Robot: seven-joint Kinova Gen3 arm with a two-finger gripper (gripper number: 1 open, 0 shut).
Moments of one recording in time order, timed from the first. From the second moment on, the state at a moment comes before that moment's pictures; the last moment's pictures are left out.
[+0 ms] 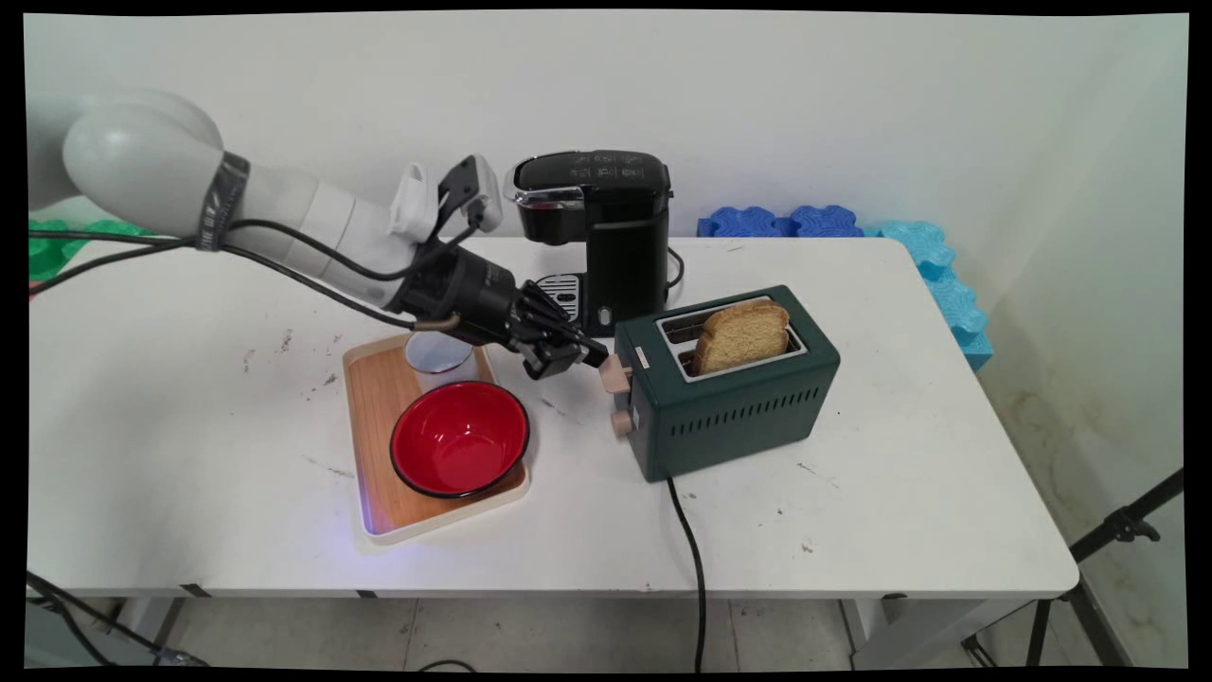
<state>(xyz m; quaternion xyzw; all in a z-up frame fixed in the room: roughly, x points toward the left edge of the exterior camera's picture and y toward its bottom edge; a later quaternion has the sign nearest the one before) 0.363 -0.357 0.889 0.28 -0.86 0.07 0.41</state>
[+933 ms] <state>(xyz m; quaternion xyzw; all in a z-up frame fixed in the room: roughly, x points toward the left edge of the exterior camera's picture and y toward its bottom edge) 0.339 -0.364 0.858 0.27 -0.87 0.08 0.40</state>
